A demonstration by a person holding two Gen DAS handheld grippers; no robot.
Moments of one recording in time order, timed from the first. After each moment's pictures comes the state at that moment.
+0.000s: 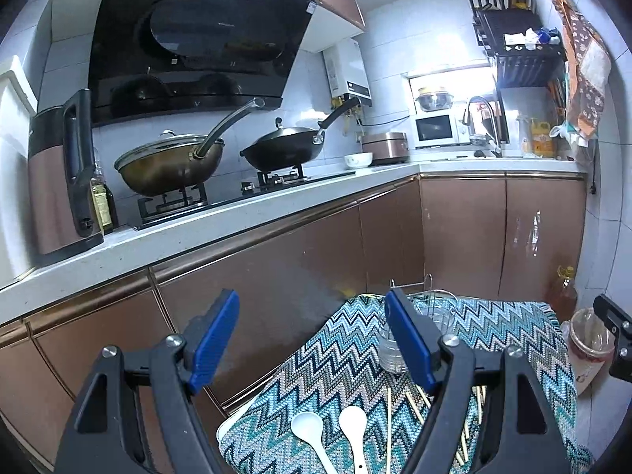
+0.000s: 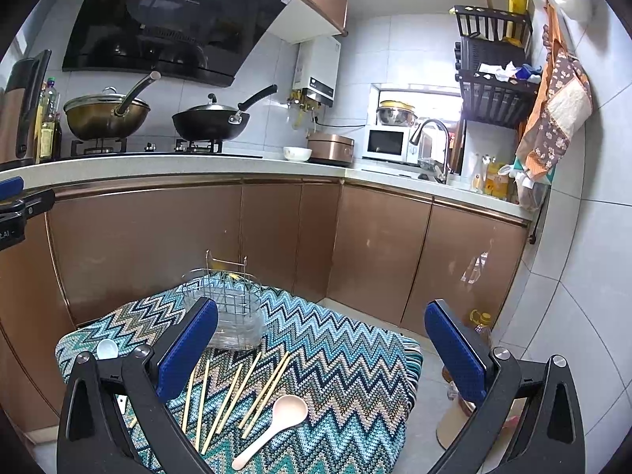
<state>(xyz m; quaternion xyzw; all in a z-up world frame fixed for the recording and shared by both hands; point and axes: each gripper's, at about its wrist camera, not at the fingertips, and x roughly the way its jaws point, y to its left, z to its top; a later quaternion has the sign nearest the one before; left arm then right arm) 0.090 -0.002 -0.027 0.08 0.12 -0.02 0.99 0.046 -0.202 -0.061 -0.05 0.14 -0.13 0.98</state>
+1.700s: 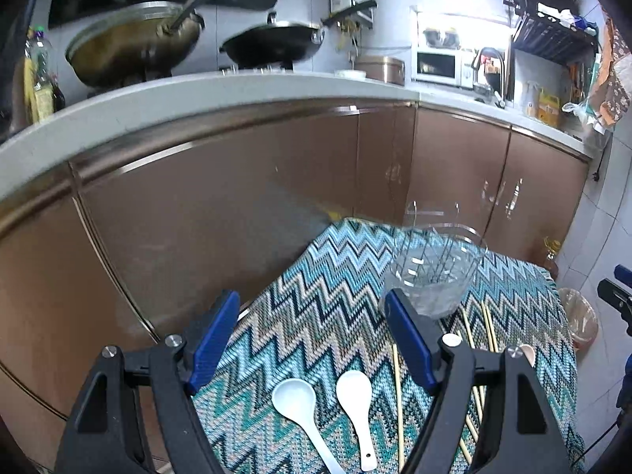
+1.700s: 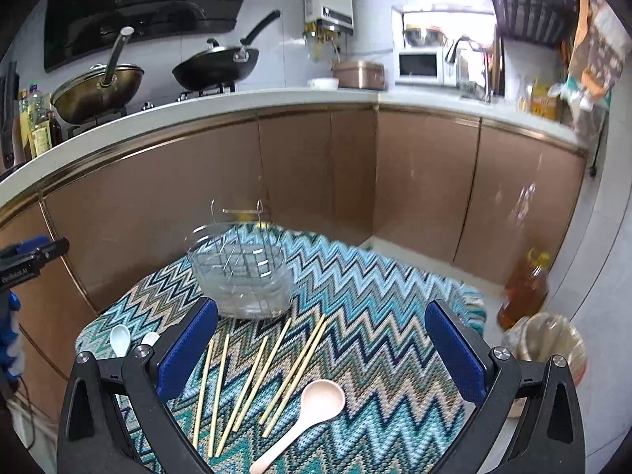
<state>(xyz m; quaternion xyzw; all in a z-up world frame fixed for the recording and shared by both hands) 0.199 0.045 -0.099 0.03 0.28 -0.07 0.96 0.141 -0.248 -0.107 0.03 0.27 -0.05 0.96</state>
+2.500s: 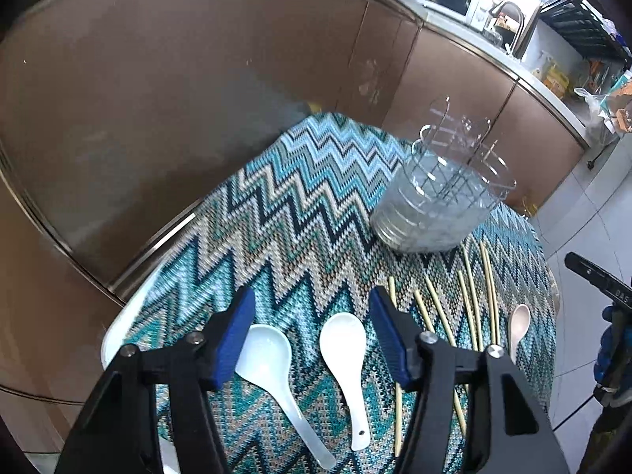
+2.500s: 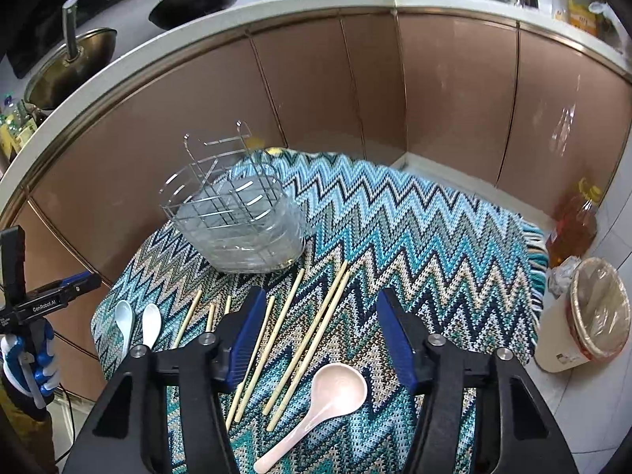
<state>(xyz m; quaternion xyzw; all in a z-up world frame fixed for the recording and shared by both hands) 0.270 0.060 -0.186 -0.04 0.46 -0.14 0.87 0.225 -0.276 -0.166 0.10 0.41 0.02 0.90</state>
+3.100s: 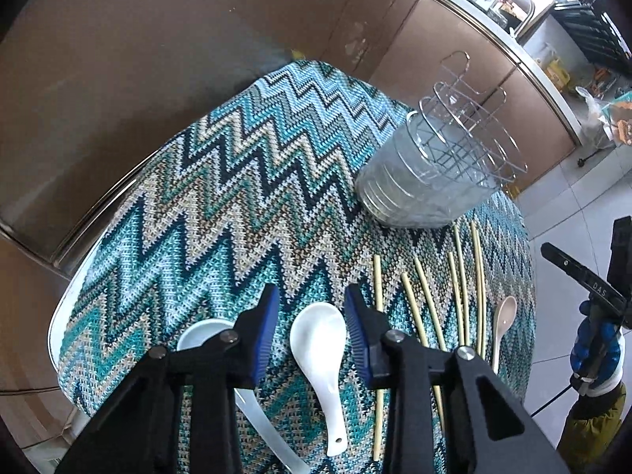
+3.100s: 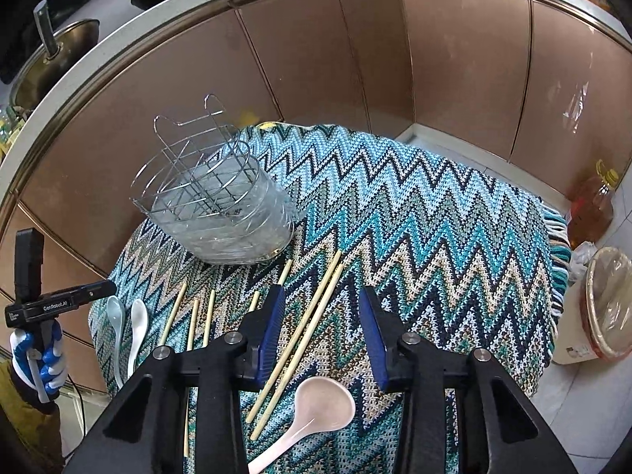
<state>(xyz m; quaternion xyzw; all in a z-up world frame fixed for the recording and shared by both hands) 0.302 0.043 -0.222 -0.08 0.53 -0.18 0.82 0.257 -0.294 -0.193 0.11 0.46 0.04 0.88</state>
